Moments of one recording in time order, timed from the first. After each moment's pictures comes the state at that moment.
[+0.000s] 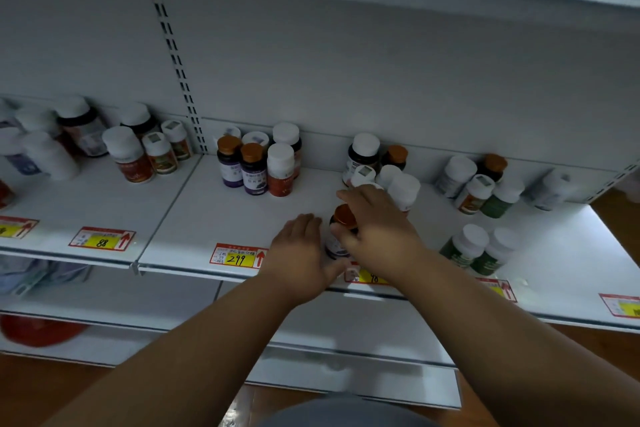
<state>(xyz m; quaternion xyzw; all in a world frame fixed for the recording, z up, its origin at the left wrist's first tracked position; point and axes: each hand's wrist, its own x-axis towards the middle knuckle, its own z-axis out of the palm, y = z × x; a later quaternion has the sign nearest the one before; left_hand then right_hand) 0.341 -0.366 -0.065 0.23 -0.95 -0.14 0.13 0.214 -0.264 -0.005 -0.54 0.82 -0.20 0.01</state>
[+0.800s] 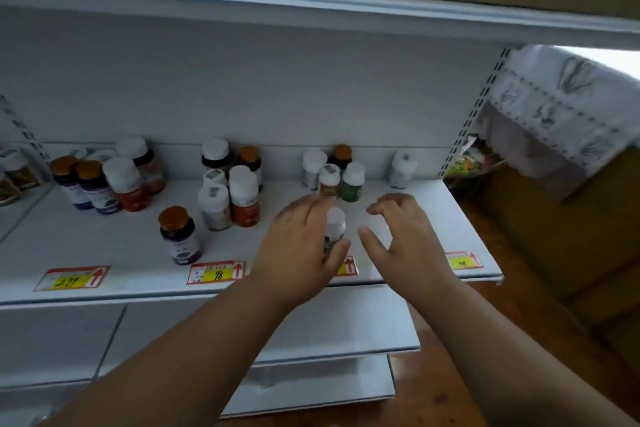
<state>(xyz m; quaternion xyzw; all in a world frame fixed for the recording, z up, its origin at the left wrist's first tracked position) 0.207 -0.162 0.010 0.11 -0.95 -0.15 0.24 0.096 -0.012 0.014 -0.41 0.86 -0.29 -0.11</state>
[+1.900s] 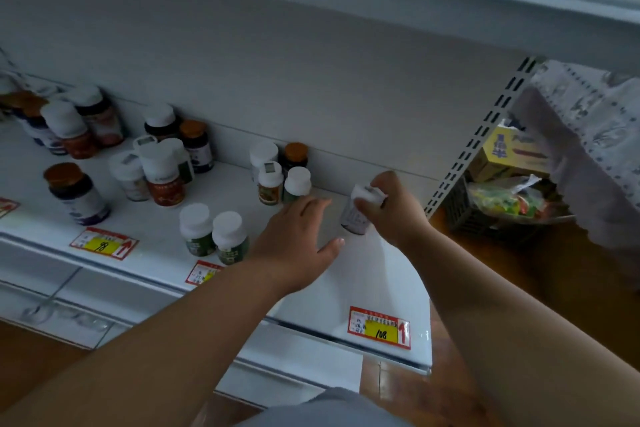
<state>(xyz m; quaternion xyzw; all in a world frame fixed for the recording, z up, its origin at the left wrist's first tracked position) 0.025 -0.082 -0.029 0.30 -0.91 -0.24 0.14 -0.176 -0.013 -0.031 -0.43 0.83 -0.33 0.13</state>
